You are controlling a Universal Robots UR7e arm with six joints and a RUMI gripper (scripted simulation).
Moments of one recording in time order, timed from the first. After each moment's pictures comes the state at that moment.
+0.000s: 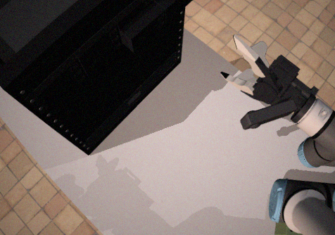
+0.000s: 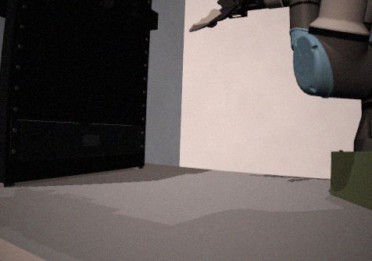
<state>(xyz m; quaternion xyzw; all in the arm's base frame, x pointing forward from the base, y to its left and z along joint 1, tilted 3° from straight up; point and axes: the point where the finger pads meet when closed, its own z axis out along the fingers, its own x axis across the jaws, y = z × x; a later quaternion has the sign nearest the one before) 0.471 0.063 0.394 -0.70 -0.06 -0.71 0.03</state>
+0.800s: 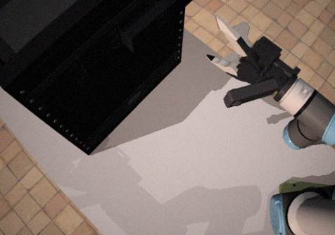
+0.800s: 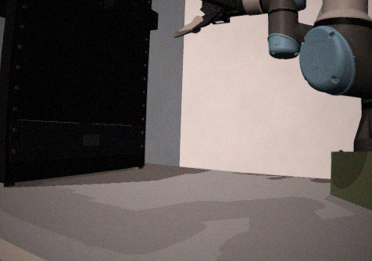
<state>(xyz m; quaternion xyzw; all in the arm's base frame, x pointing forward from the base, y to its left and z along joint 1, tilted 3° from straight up) 0.529 0.054 0.392 -0.69 -0.06 -0.72 0.03</state>
